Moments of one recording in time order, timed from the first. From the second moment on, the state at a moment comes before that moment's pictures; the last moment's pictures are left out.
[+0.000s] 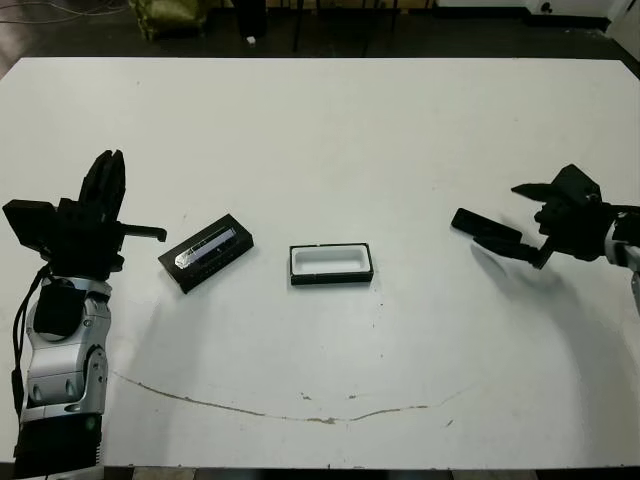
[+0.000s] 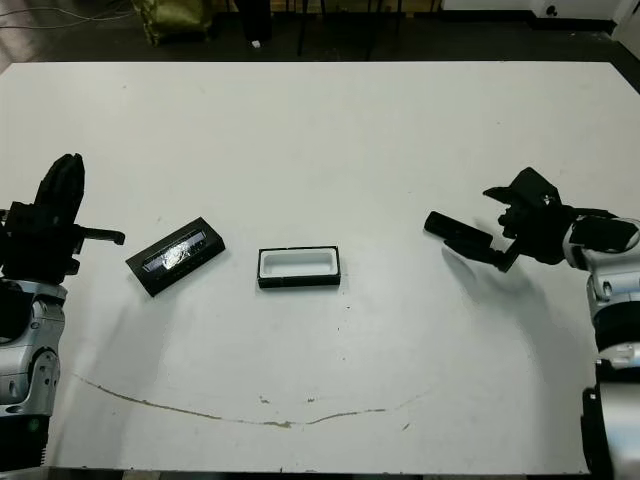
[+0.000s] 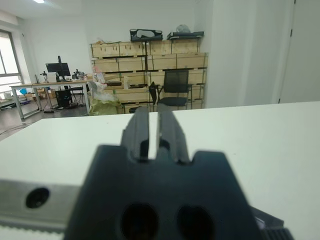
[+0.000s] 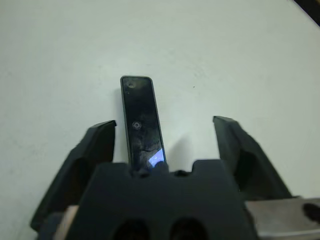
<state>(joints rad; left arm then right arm) -0.16 0.32 0.25 0.01 -0.24 -0.19 -0.24 -0.76 -0.75 0.08 1.00 -0.06 -0.19 1.05</state>
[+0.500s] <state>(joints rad) -0.16 0.33 0.25 0.04 -0.25 -0.20 -0.26 -0.82 -0.75 0.13 1.07 -0.11 -0.19 1.11</state>
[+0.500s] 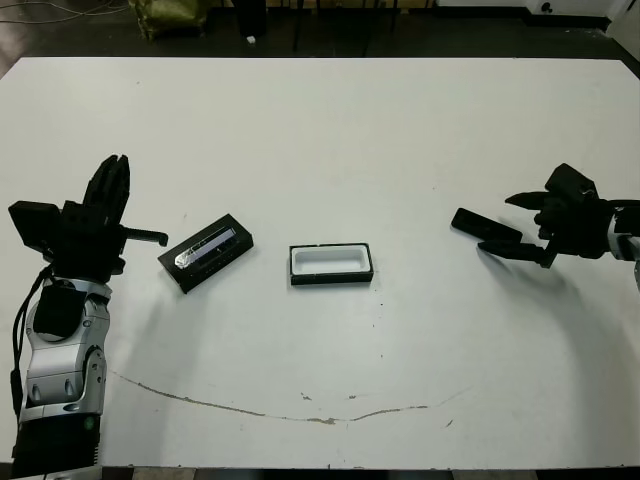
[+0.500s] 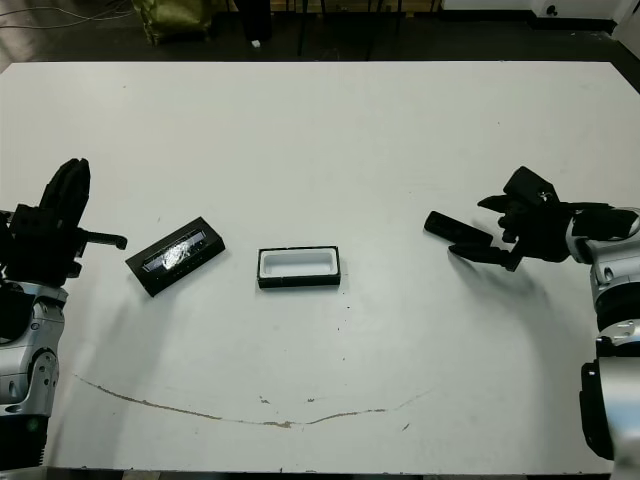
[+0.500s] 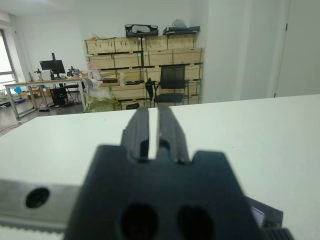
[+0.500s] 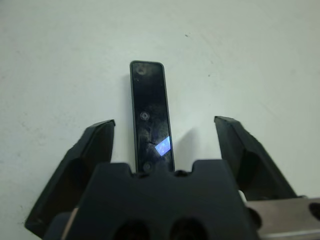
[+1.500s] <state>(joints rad) -0.16 0.33 0.25 0.03 -0.24 -0.18 -0.25 -0.83 -0.74 0.30 1.09 -0.25 -0.29 0.90</state>
